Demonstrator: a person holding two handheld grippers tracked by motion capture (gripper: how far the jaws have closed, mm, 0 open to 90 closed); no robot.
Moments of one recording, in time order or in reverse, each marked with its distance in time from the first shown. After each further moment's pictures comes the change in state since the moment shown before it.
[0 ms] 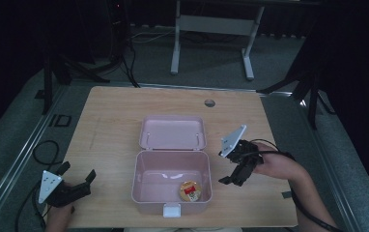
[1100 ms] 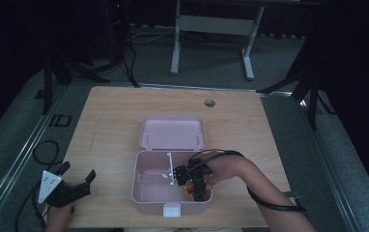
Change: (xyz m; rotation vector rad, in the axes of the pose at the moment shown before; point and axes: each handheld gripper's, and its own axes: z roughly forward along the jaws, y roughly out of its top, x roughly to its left) left arm 0.000 0.000 0.000 -0.001 -0.004 -0.003; right arm 0.022 0.088 0.125 0.560 0.188 -0.199
